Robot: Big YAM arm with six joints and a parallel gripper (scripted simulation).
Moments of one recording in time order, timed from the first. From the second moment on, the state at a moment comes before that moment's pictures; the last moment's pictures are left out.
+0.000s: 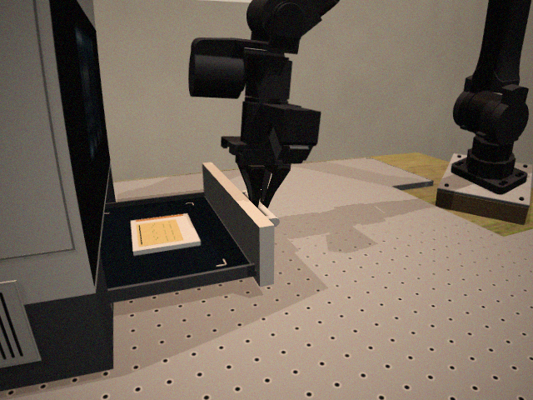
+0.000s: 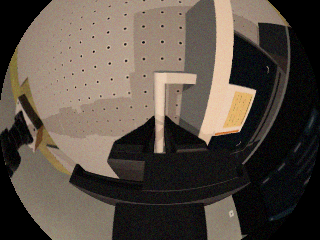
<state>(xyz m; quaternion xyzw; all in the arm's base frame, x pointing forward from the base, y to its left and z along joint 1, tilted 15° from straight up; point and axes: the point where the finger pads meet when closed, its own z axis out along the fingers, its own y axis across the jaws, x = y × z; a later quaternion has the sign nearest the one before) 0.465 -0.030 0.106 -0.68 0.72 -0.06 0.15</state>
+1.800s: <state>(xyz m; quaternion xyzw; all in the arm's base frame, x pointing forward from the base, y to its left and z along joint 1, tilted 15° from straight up) 0.509 -0.033 0.116 -0.67 0.72 -0.09 0.18</state>
